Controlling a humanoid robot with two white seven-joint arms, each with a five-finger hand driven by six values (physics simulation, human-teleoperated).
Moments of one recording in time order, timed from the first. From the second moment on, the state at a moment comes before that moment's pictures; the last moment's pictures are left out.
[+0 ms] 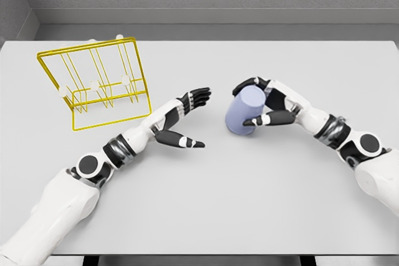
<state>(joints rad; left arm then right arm) -0.38 0.28 -0.64 -1.14 0.49 -0.44 -0.46 -0.58 -0.58 0.93 -1.09 -0.96 -0.57 0.61</state>
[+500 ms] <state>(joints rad) -0.39 0.25 -0.62 -1.09 0.47 -0.44 -0.47 -0.58 -0.55 0.96 -1.08 -0.94 -0.56 0.61</state>
